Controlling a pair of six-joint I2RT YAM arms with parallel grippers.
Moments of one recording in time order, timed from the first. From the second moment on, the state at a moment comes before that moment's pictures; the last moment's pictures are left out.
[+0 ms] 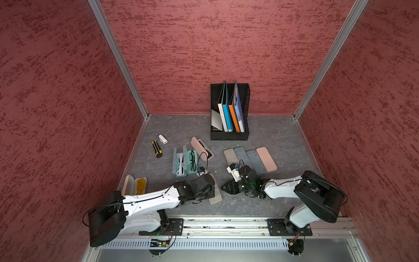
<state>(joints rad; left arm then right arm) -1.04 1.16 0.53 -0.34 -0.10 -1.12 0.83 1.56 0.45 0.39 -0.42 0.69</state>
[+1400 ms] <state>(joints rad) -1.06 1.42 0.62 -0.17 -0.14 -1.14 0.81 0.59 0.35 -0.49 -0.20 0.64</state>
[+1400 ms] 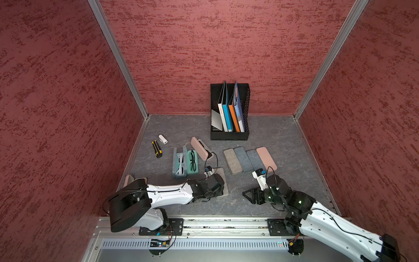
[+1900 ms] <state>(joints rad) -0.91 1.62 0.83 -0.19 -0.08 -1.00 0.81 0.52 0.33 -0.53 -0.20 0.64</state>
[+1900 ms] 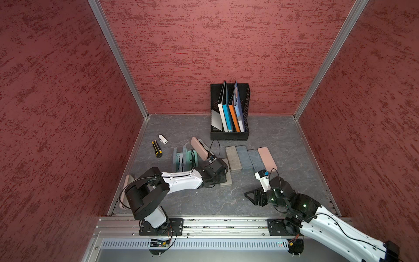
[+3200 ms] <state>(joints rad) -0.80 1.90 1.19 -0.26 -0.03 -0.81 0.81 0.51 0.33 -0.57 -0.14 0.67</state>
